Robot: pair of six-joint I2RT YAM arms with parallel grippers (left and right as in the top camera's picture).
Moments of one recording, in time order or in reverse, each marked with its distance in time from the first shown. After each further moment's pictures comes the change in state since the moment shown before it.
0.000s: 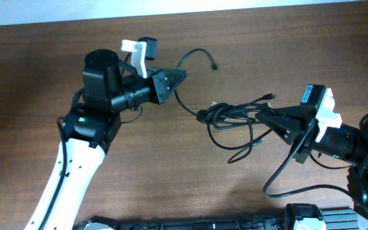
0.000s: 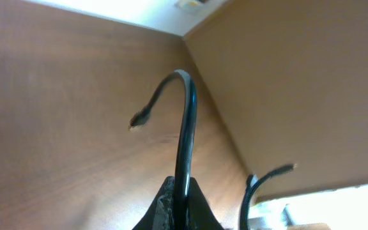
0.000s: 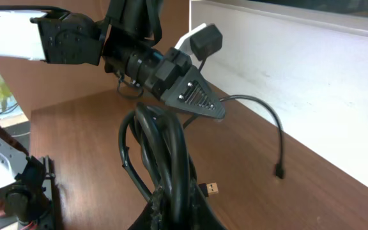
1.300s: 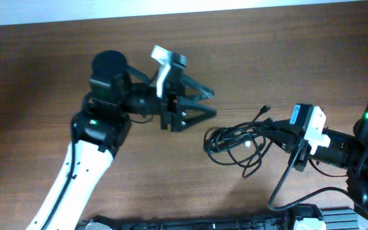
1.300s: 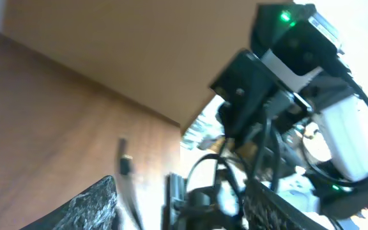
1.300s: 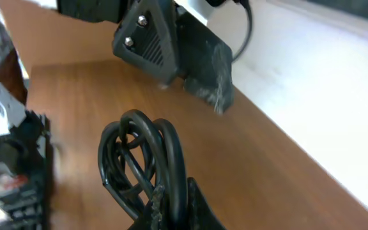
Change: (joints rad) left arm -0.100 0.000 -0.003 0.245 0.542 0.227; right arm 0.000 0.000 0.000 -0.193 -0.021 -0.349
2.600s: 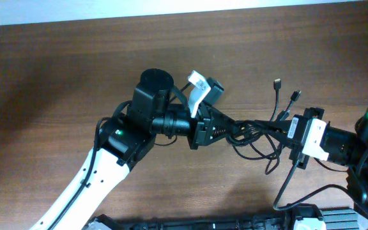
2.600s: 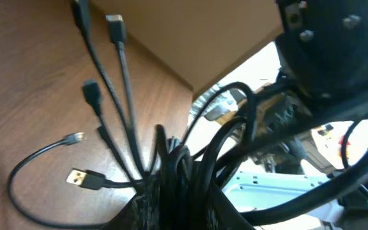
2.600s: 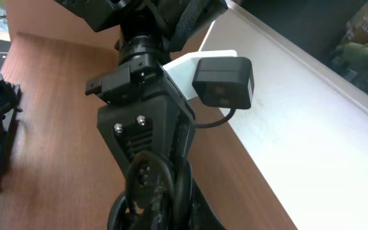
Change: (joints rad) left arm -0.226 0.000 0.003 -0.302 -0.315 0.052; right arm -0.001 0.001 0.000 0.068 -0.030 -0.200
